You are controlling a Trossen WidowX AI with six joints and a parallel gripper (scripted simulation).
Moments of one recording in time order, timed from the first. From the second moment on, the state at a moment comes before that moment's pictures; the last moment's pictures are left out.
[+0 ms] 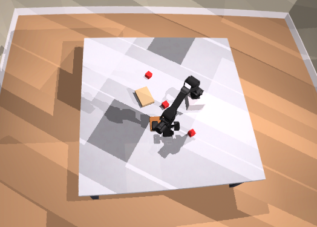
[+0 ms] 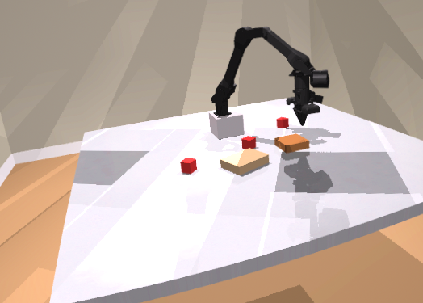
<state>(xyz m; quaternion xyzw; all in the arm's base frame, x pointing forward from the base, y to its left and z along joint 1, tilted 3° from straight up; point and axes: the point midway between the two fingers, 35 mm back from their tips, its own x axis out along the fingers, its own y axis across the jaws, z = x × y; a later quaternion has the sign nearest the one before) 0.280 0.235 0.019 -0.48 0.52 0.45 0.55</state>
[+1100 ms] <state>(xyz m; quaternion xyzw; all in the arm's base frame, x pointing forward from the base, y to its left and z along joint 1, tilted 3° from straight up) 0.291 0.217 -0.034 -0.50 0.50 0.46 0.54</state>
